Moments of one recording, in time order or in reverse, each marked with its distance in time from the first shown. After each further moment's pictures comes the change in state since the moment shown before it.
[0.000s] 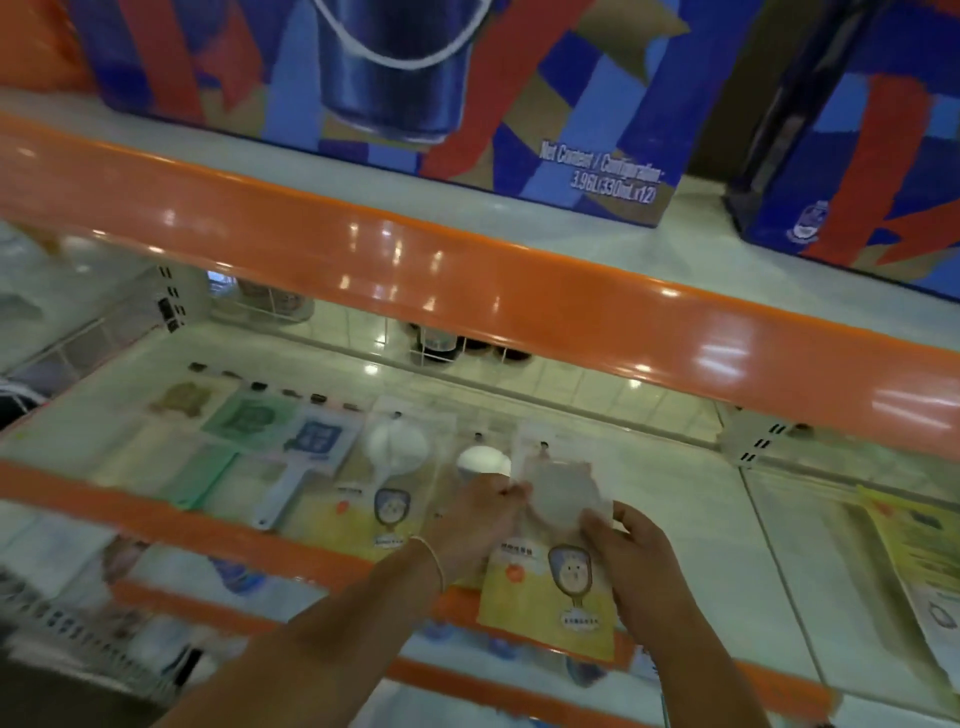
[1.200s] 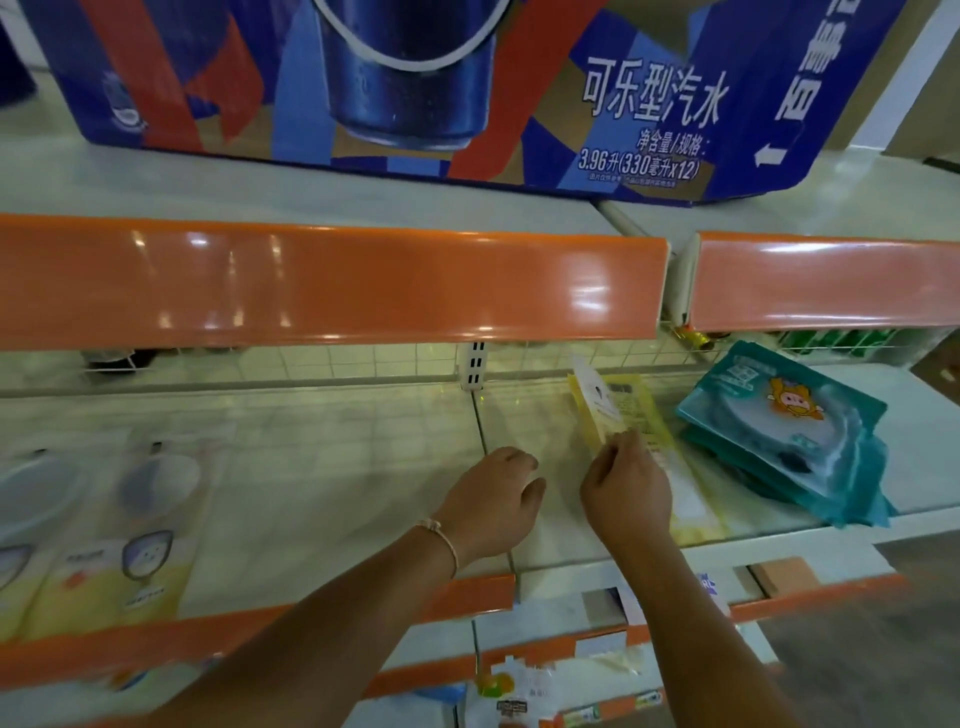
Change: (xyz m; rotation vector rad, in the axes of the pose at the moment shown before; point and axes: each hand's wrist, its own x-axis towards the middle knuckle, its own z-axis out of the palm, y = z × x) left_hand -0.002 0.073 0.320 0.798 -0.280 0.716; right_hand 0.020 0.029 -0.309 -0.819 0.711 -0.312
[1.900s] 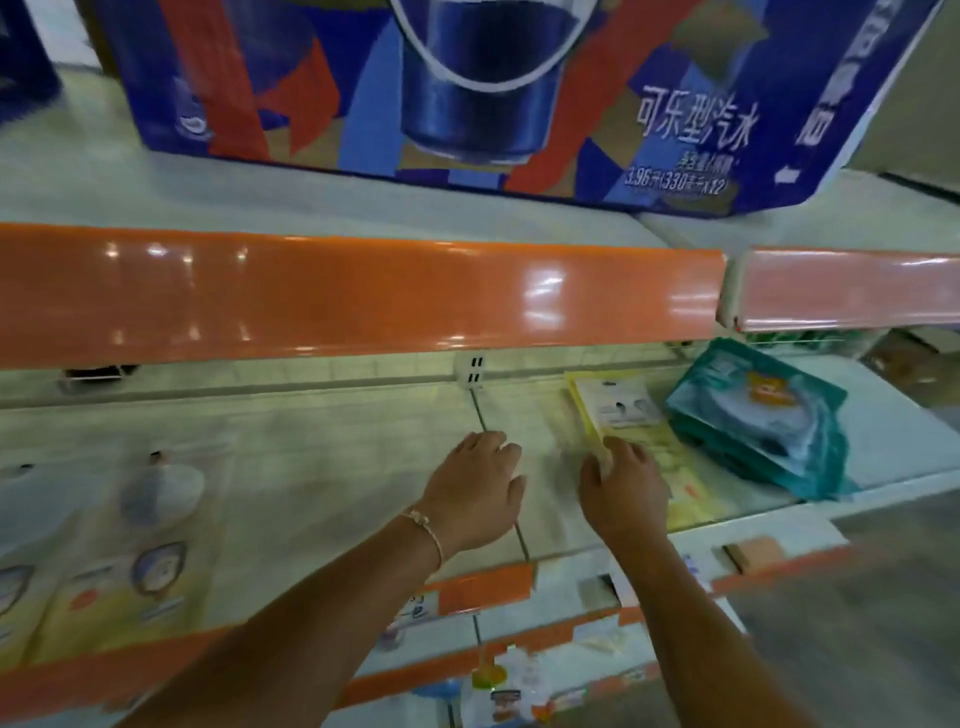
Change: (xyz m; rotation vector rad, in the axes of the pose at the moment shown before) left_hand -0.016 -0.025 -0.032 0.204 -0.053 0.075; right_hand -0.014 -0.001 0.011 -0.170 -0.090 0.109
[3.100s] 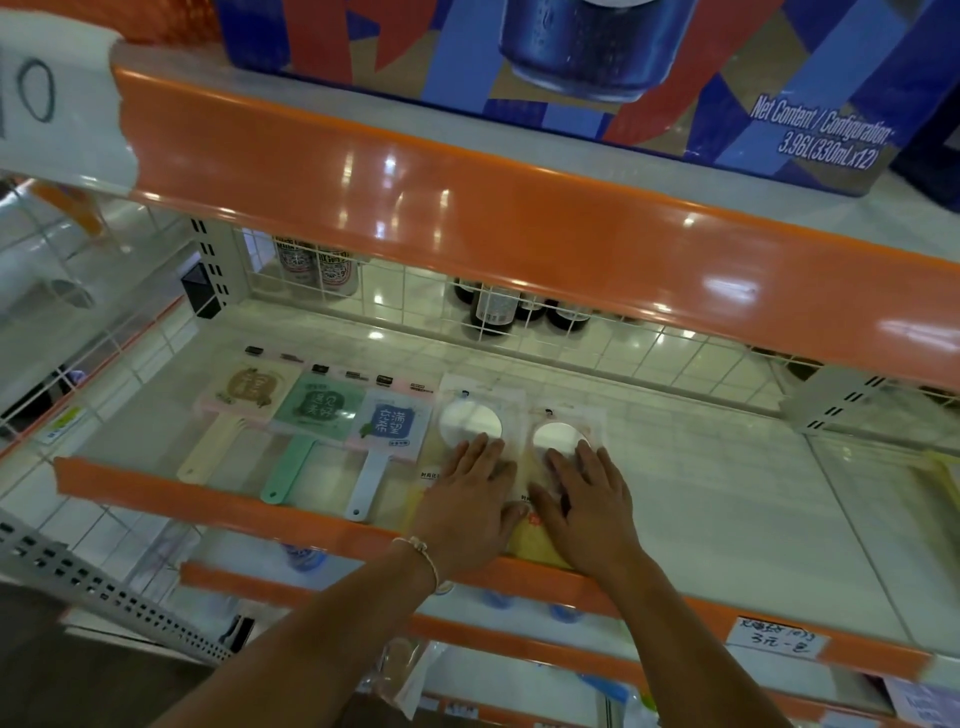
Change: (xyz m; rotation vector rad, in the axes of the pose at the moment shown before) left_hand -0.288 -0.292 -0.069 0.128 0.151 -0.343; right_hand -0.201 -0.330 0.158 -0.062 -0.399 -0.617
